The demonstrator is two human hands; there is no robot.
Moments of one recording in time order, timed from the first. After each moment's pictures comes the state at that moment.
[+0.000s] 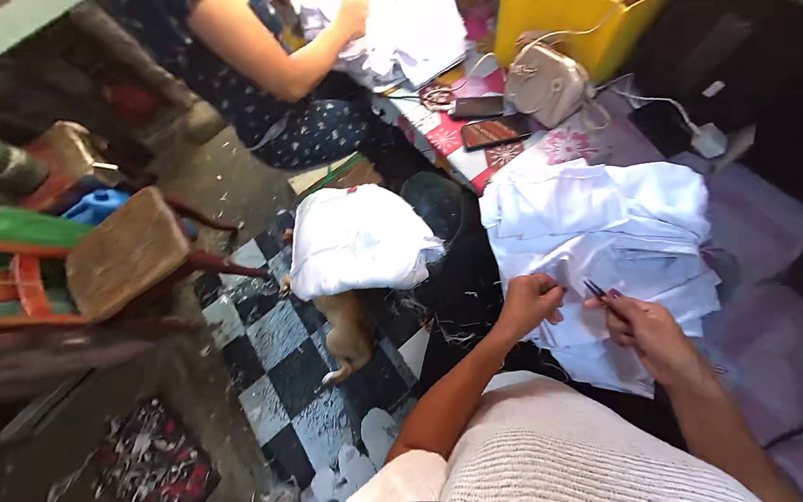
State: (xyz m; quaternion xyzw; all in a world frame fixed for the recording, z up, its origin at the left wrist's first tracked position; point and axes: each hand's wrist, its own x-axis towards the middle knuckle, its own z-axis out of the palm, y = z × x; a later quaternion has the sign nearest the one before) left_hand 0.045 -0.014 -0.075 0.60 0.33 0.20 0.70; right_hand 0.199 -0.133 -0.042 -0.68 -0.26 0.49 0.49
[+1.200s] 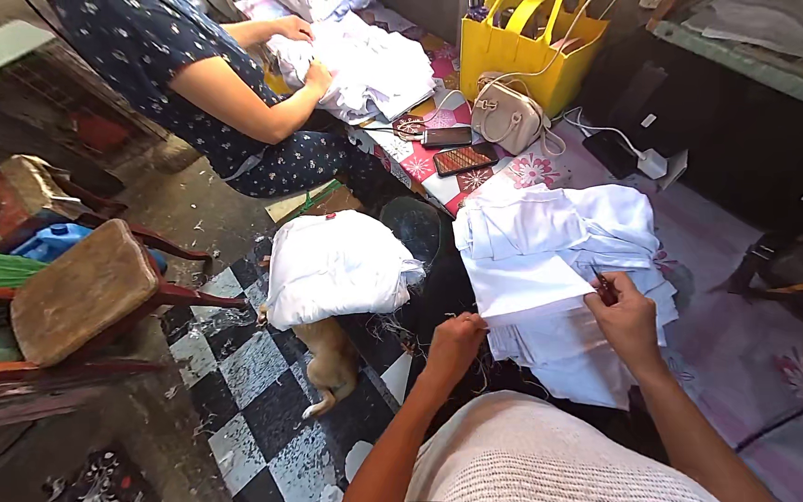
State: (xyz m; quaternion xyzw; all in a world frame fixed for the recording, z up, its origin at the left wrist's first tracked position) left_hand -0.039 -0.020 -0.095 0.85 0.35 0.24 0.30; right_hand 0.214 -0.109 -0.044 -0.80 -0.44 0.09 0.38
